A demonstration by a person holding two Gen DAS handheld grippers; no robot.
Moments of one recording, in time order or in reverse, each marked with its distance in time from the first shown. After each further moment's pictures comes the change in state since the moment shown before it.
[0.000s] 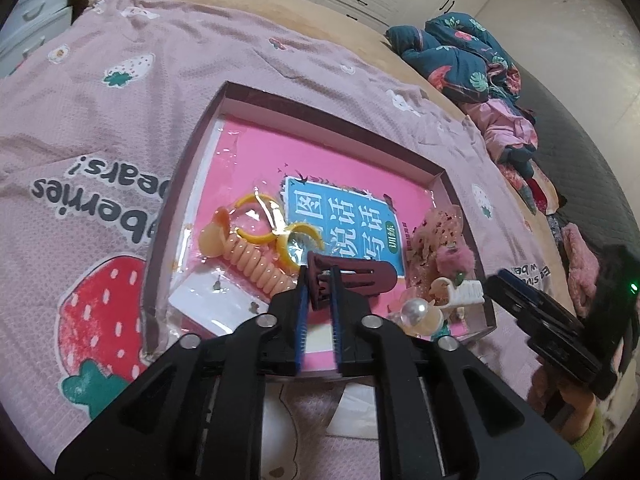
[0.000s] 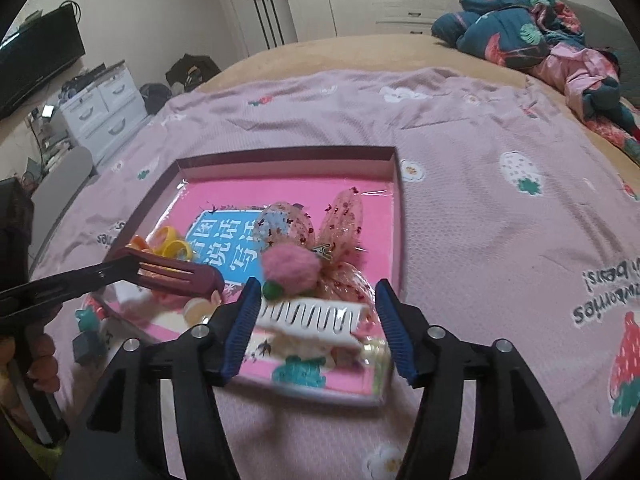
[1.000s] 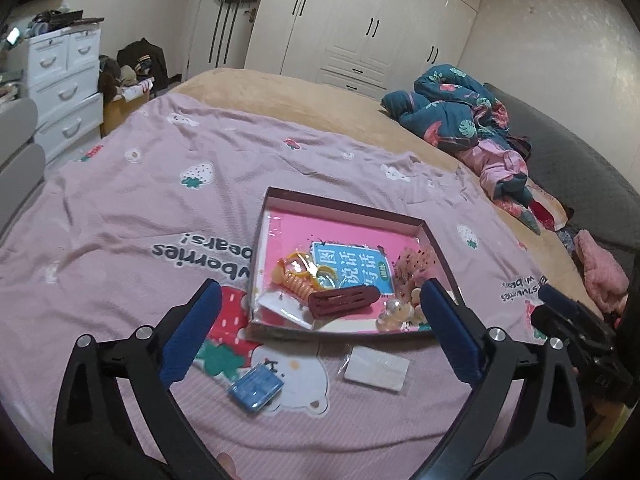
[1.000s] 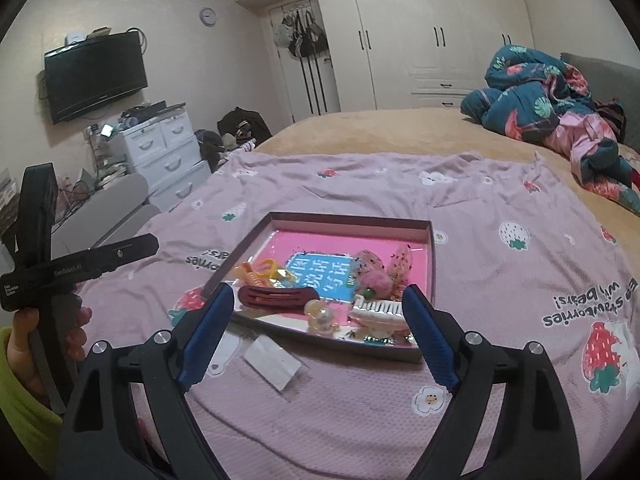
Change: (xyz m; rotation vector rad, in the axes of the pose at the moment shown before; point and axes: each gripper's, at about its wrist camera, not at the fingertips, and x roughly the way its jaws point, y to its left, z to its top) left arm -0.142 -0.024 -0.030 0.124 -0.279 0.117; right arm -0.136 0.059 -0.029 -0.108 -0.239 0.113
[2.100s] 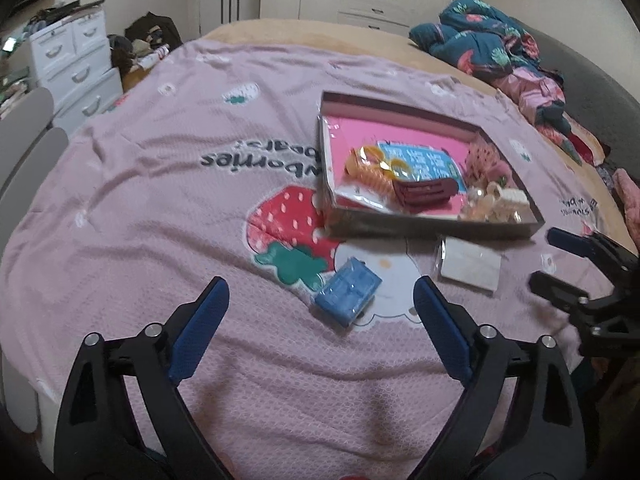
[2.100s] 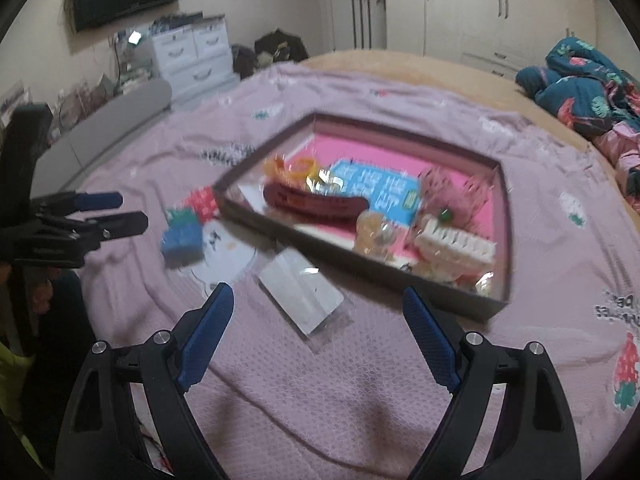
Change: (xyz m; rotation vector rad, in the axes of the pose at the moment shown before) left arm 0.025 0.046 -0.068 0.091 0.217 0.137; right arm 0.085 0.041 -0.059 -0.186 0.278 0.063
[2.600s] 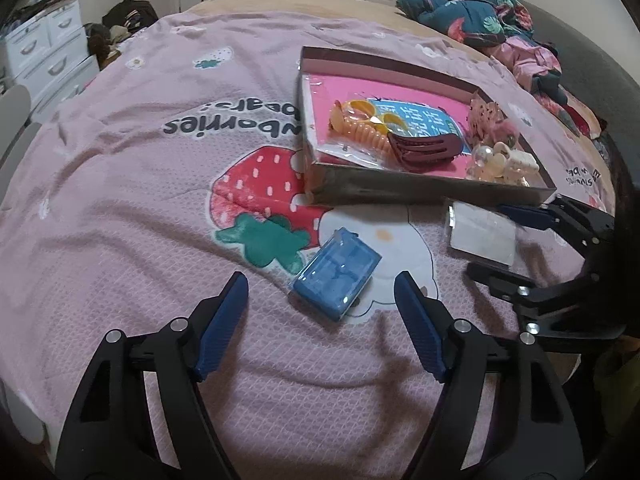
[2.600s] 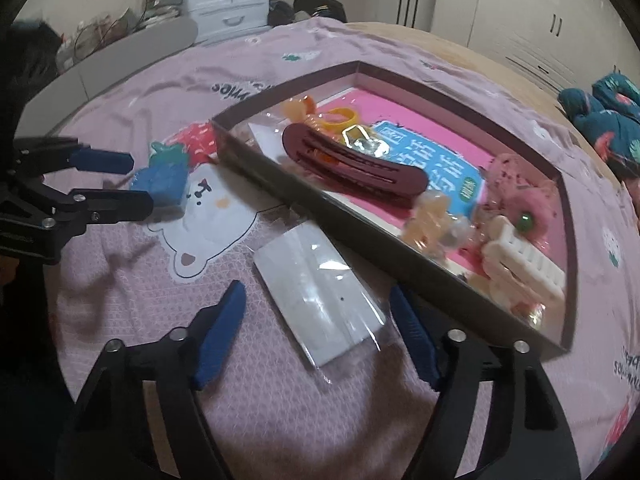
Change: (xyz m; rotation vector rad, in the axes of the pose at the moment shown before) left arm 0.040 -0.007 -0.008 0.043 0.093 -0.034; right arm 0.071 0.020 -0.001 -0.188 0.112 0.000
